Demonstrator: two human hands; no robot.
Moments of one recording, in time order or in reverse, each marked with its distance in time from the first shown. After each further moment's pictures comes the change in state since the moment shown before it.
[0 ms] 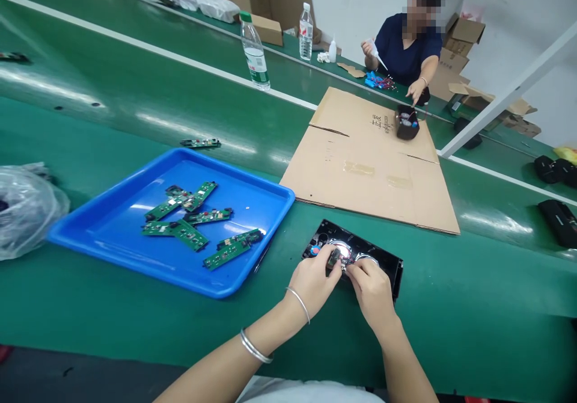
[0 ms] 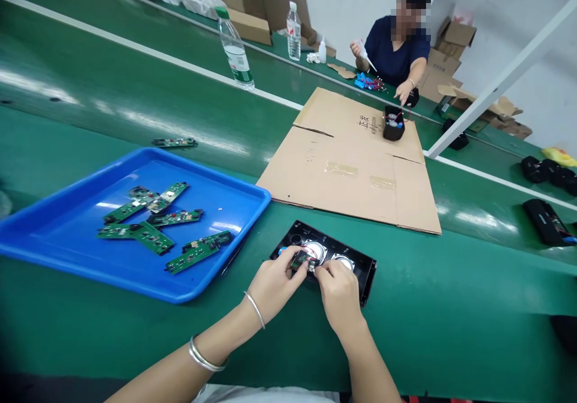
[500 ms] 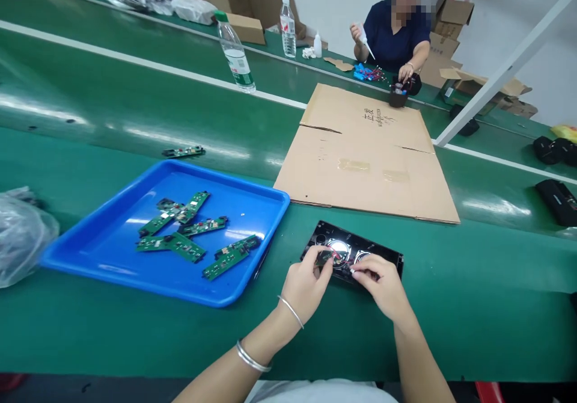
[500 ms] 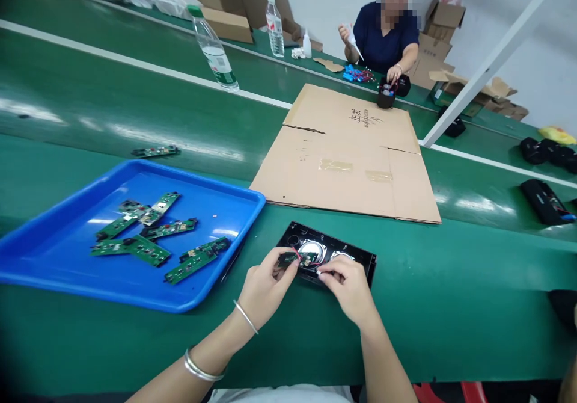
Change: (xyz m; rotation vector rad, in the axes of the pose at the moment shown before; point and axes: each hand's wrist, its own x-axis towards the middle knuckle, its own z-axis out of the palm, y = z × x) left_hand -0.007 -0.007 -0.004 -0.239 0.060 -0.040; right_hand -0.003 0.013 -0.014 0.604 -0.159 0.429
